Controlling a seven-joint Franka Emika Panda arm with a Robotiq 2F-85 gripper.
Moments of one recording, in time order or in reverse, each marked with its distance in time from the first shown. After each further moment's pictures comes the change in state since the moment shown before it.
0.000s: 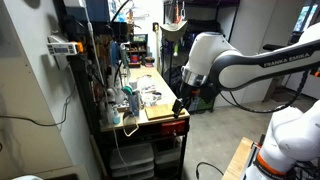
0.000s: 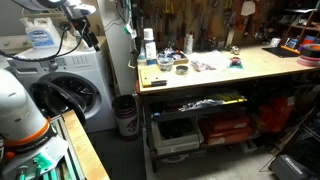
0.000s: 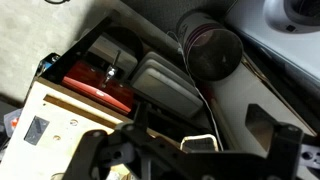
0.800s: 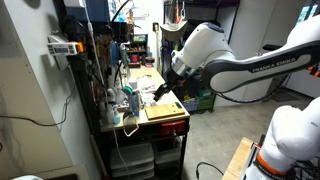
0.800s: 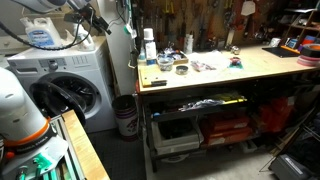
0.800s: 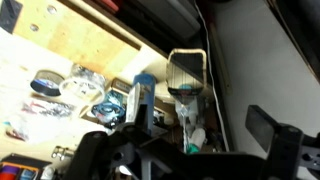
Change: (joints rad) arm -0.050 0.094 0.053 0.084 -0.180 0.364 0.010
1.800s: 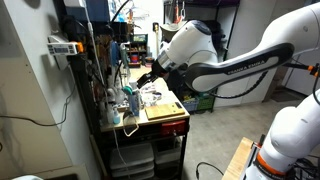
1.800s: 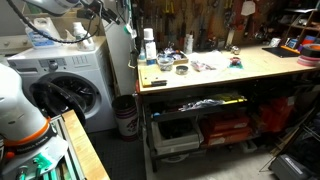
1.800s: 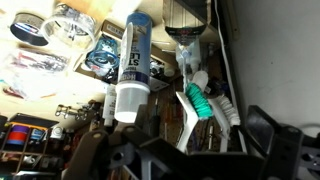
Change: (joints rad) arm -0.149 0.152 0.107 0.140 -0.179 0.197 0.167
